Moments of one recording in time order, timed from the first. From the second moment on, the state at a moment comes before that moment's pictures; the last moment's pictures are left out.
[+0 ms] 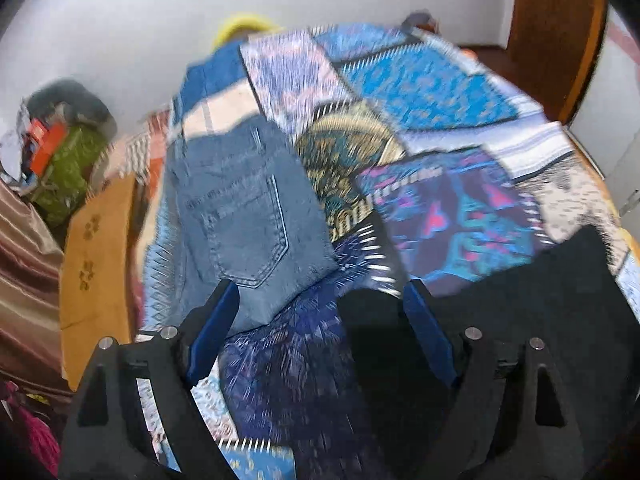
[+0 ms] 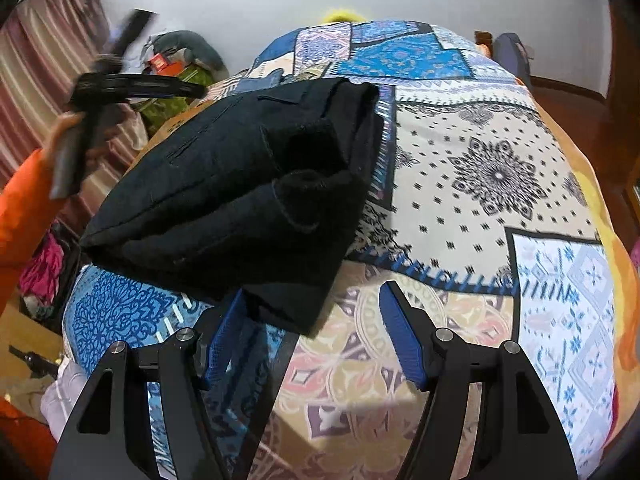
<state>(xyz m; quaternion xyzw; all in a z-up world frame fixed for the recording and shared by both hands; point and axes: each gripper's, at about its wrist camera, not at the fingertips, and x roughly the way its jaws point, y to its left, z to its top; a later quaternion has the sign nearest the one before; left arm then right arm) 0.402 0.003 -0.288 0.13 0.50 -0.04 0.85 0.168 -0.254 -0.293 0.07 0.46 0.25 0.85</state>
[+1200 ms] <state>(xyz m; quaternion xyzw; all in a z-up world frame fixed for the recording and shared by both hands) 0.204 0.009 -0.236 0.09 0.43 -0.13 0.89 0.189 -0.235 -0.226 0.02 0.37 0.26 0.89</state>
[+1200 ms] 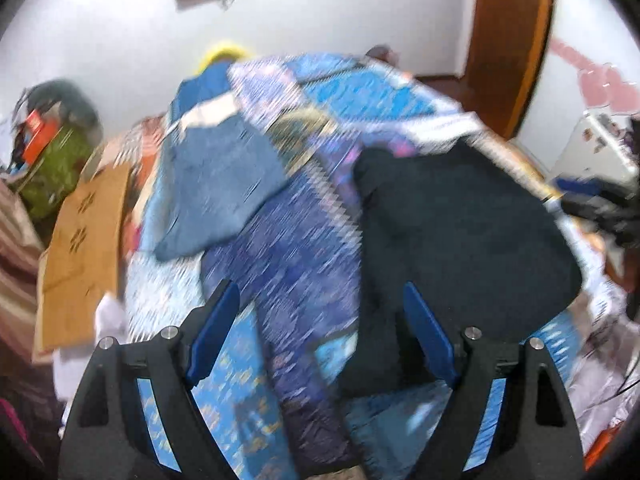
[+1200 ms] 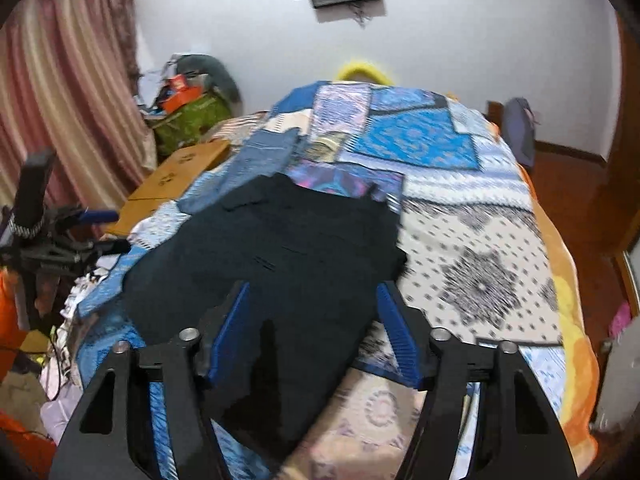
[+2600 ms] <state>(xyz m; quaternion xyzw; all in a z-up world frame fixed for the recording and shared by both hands) 0.331 -0.058 -0.281 0.03 0.50 -0.21 0.84 0.266 -0.236 -0.274 0.01 0.40 0.24 0.88</state>
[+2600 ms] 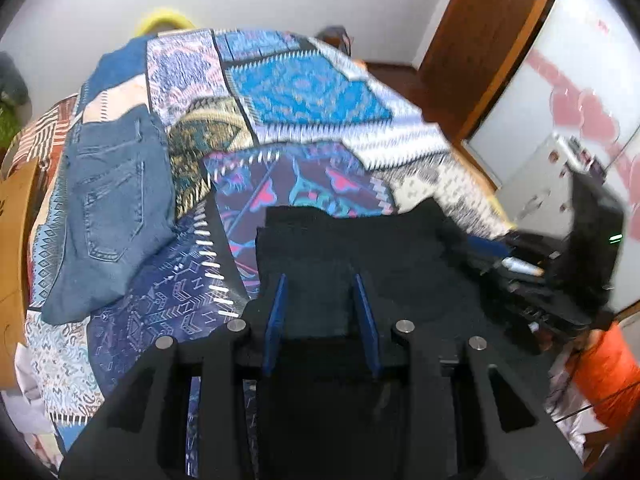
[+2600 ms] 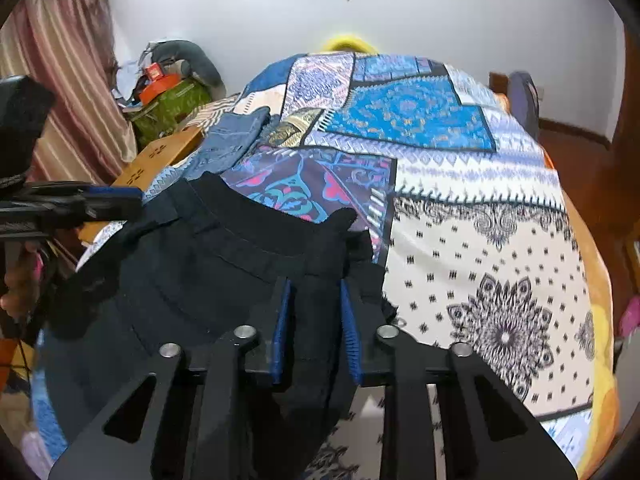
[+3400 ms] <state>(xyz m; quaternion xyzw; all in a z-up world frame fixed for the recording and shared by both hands) 0.290 -0.020 -0.247 0.05 0.47 -0.15 0.87 0.219 -0.268 -0.236 0.00 0.42 0.19 0.89</state>
